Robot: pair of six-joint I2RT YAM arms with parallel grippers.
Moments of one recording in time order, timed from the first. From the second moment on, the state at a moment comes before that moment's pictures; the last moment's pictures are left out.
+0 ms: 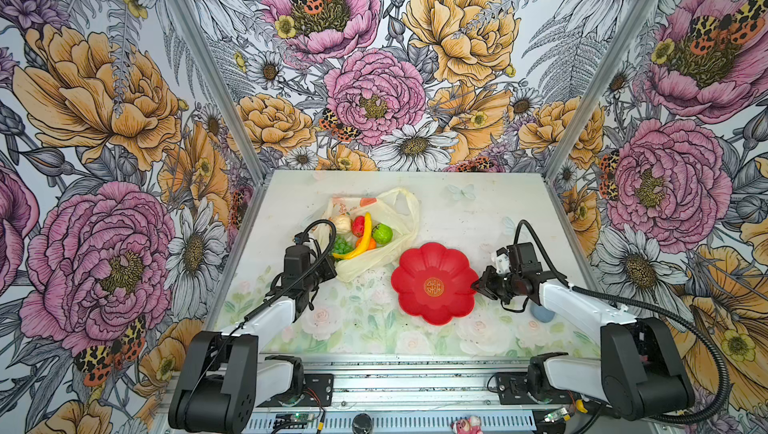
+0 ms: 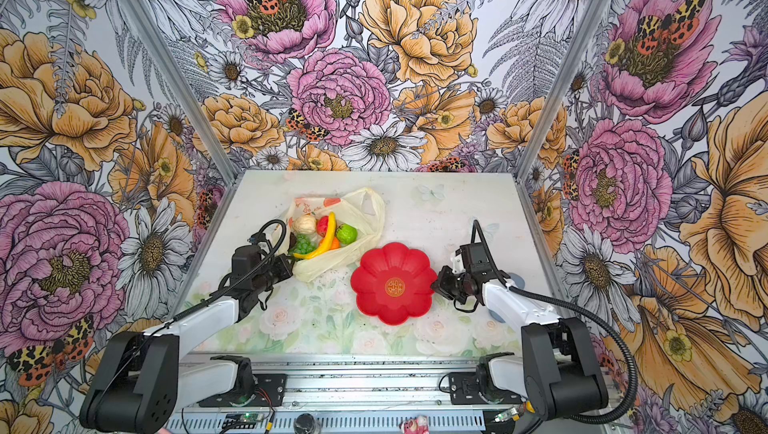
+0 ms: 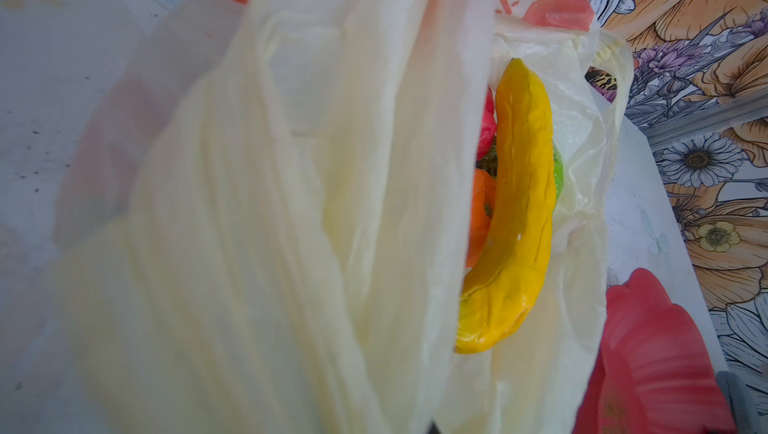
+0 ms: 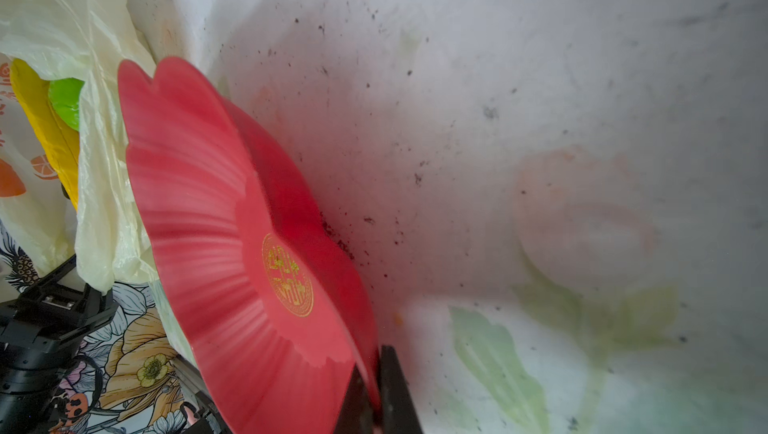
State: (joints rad) left arm -0.11 1.21 0.39 0.21 0.20 -0.53; right arm 0.13 1.26 0.55 -0.38 -0.52 0.66
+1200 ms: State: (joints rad) left arm -0.16 1.22 0.39 0.21 0.19 -0.52; right arm 0.35 1.33 0.69 -0.46 -0.43 0.60
